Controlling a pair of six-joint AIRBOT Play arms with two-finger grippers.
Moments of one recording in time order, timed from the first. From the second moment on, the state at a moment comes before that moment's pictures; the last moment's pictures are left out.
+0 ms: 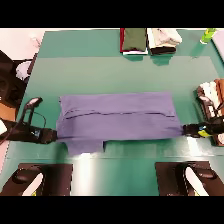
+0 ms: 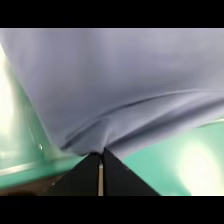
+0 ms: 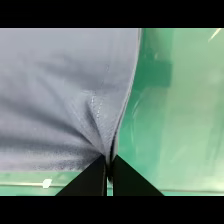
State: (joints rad) left arm -0.13 -0.59 0.70 1.27 -1.45 -1.64; right arm -0.19 -0.68 0.67 -1.50 1.44 1.51
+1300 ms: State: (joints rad) left arm -0.13 -1.32 1.15 1.33 -0.98 -1.54; right arm -0.17 -1.57 1.46 -1.37 1.31 1.50
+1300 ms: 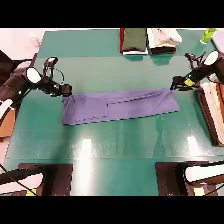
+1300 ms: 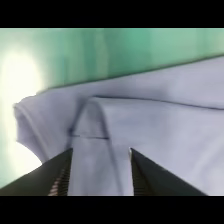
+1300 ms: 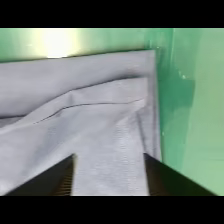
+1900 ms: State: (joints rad) left arm -0.13 -1.32 1.16 1.15 -1.01 -1.53; right arm -0.22 -1.58 1.28 -1.35 1.23 1.45
